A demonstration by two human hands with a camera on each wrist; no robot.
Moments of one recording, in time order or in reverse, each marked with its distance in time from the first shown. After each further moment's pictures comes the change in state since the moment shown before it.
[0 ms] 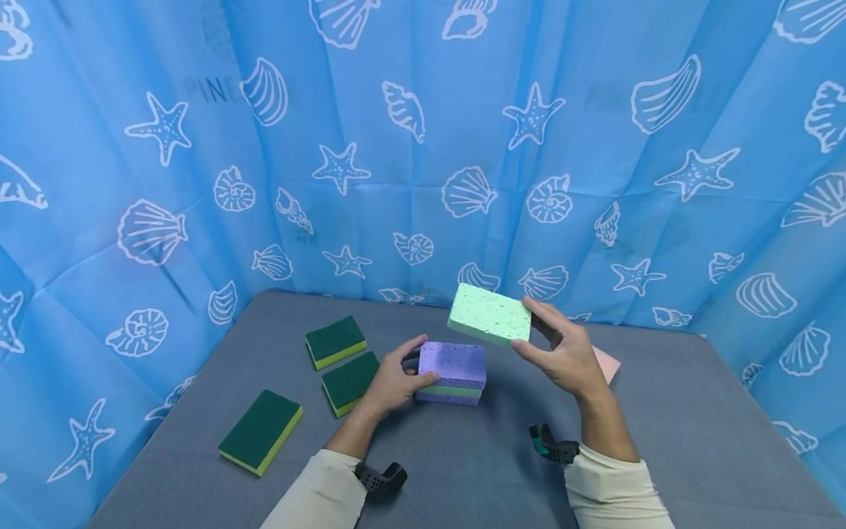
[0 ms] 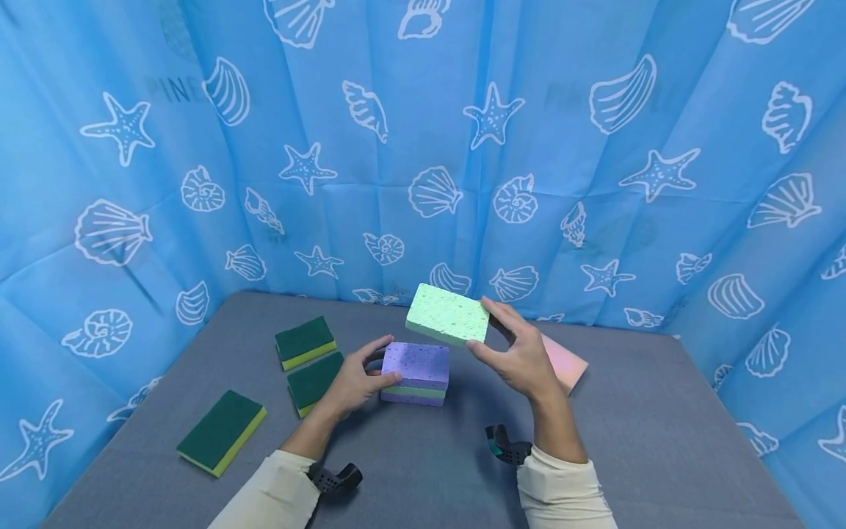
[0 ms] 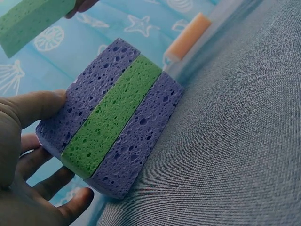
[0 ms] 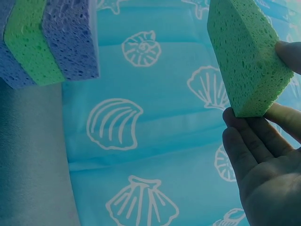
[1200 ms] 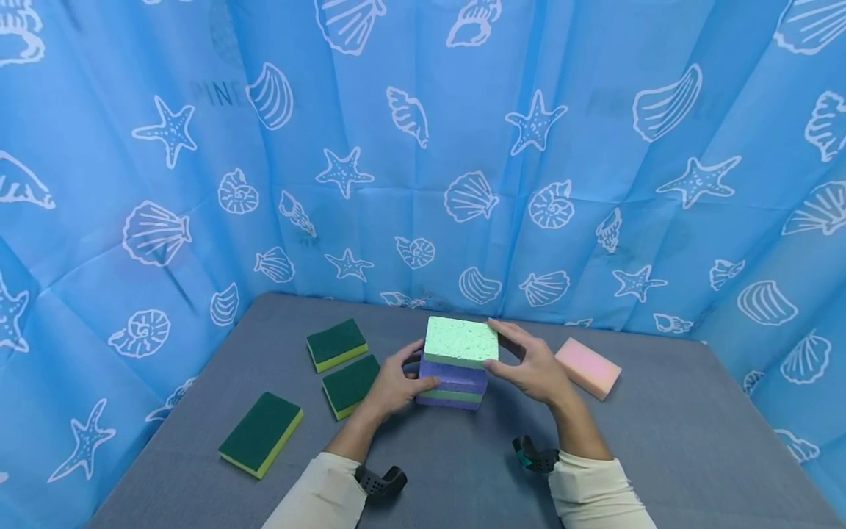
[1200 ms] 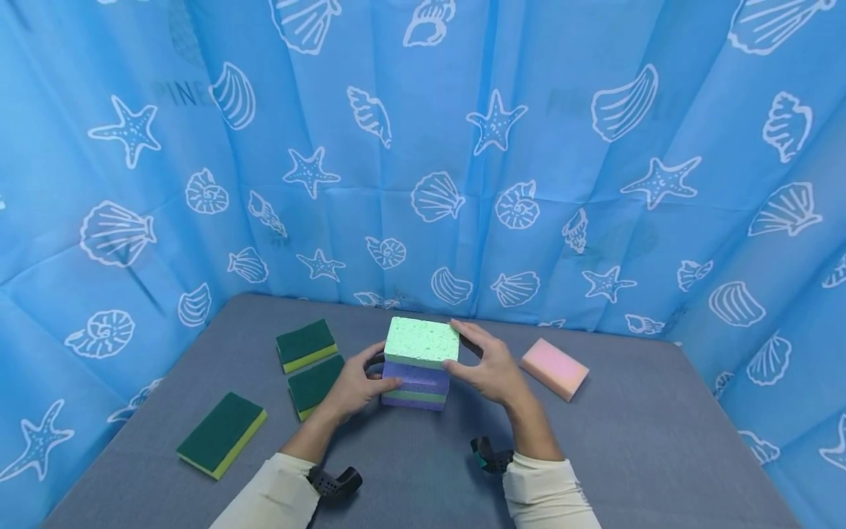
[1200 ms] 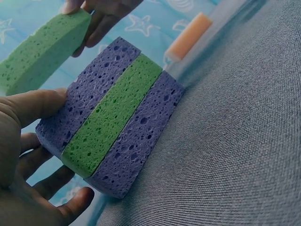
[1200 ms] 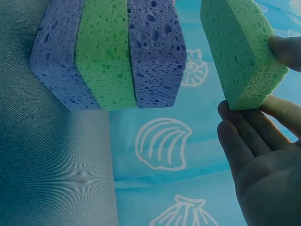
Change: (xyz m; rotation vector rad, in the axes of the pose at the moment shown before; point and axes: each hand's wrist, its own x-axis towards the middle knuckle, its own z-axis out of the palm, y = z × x) left_hand 0.002 -0.005 -0.001 -0.055 -0.005 0.031; right_hand 0.004 -0.019 0.032 -0.031 -0.205 0.111
